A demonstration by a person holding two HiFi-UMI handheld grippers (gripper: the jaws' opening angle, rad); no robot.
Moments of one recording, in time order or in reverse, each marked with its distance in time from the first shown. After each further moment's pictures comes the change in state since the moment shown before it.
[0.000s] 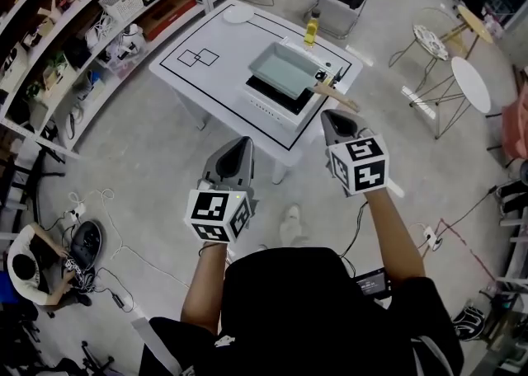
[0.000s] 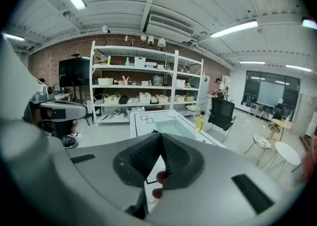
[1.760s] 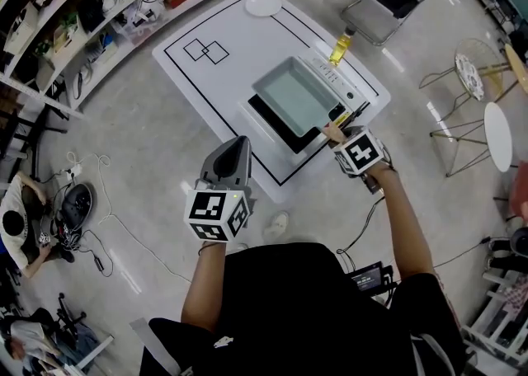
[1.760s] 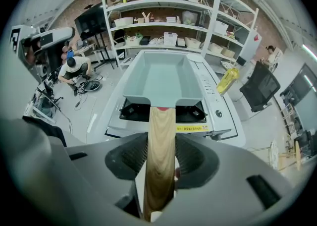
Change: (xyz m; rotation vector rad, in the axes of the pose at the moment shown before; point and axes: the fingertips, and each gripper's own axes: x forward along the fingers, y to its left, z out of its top) left arm 0.146 0.064 -0.016 -0.105 0.051 0.238; right arm 0.189 -0.128 -0.132 -0.302 0.664 0.326
